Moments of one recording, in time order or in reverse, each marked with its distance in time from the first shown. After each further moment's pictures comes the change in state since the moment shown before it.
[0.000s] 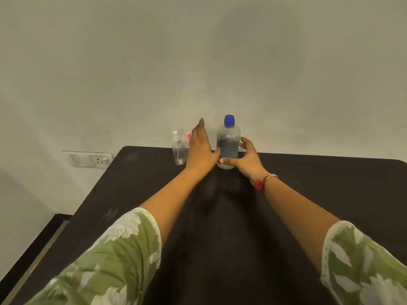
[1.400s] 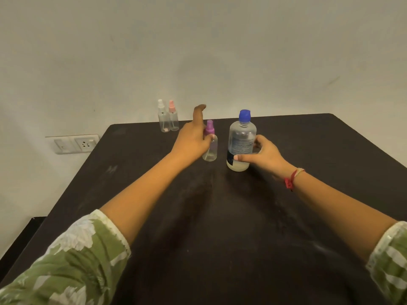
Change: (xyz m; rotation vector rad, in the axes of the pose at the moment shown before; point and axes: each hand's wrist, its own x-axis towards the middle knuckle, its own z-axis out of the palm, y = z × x) left_hand -0.153 0.042 -0.052 0.039 -0.173 0.352; right_hand -0.212 0.010 -0.067 -0.150 0.101 -0.056
